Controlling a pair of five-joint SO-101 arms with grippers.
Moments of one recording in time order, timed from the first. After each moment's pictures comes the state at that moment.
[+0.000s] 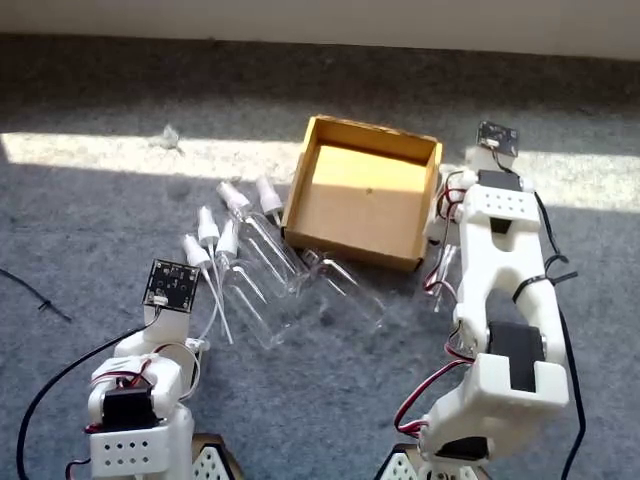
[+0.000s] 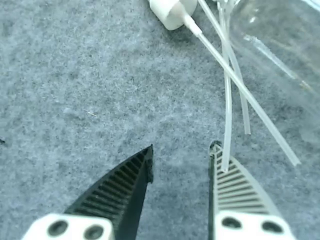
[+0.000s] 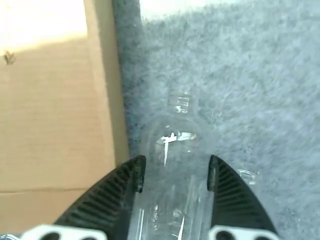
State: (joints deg) left arm -12.0 -104.1 96.0 76.3 -10.2; right arm 1.5 12.4 11.6 62.8 -6.5
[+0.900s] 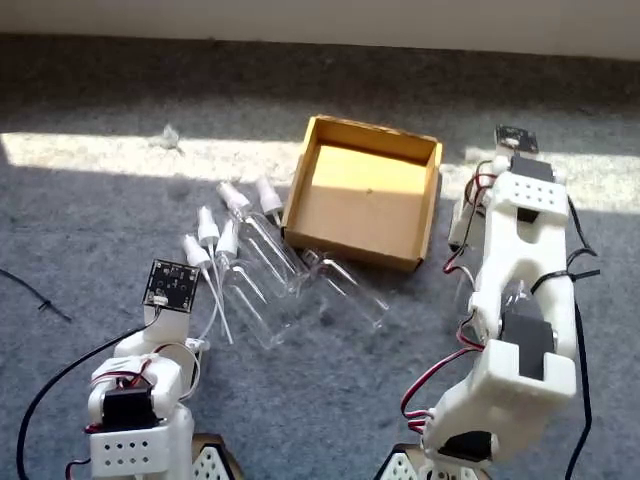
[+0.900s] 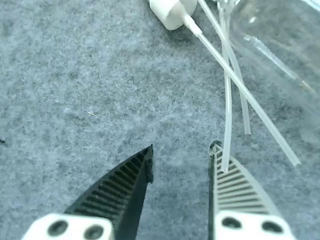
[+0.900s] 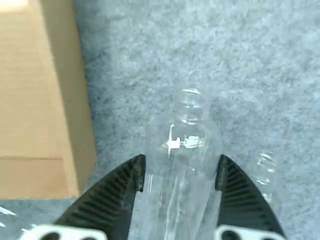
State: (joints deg) left arm -12.0 -104.1 96.0 76.3 -10.2; right arm 7.9 10.6 0.0 78.8 2.3
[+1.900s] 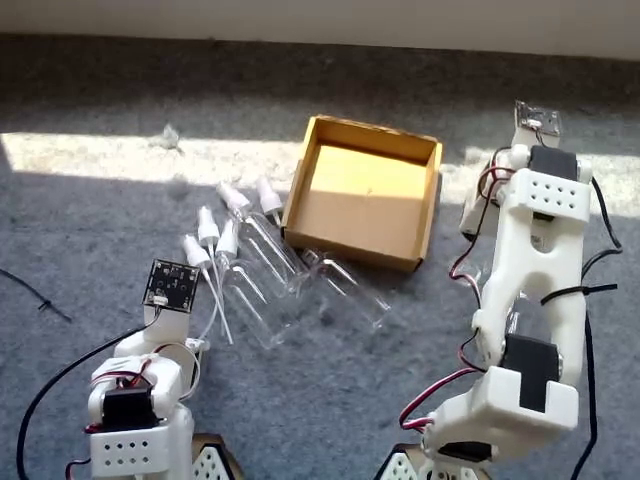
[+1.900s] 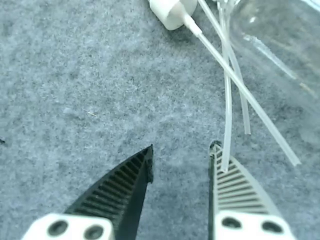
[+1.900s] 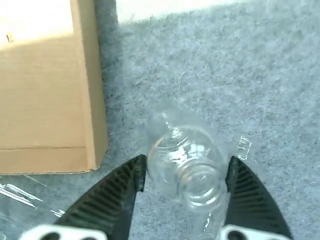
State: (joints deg) left arm -12.0 -104.1 96.0 76.3 -10.2; right arm 8.4 4.1 -1.9 82.4 1.7
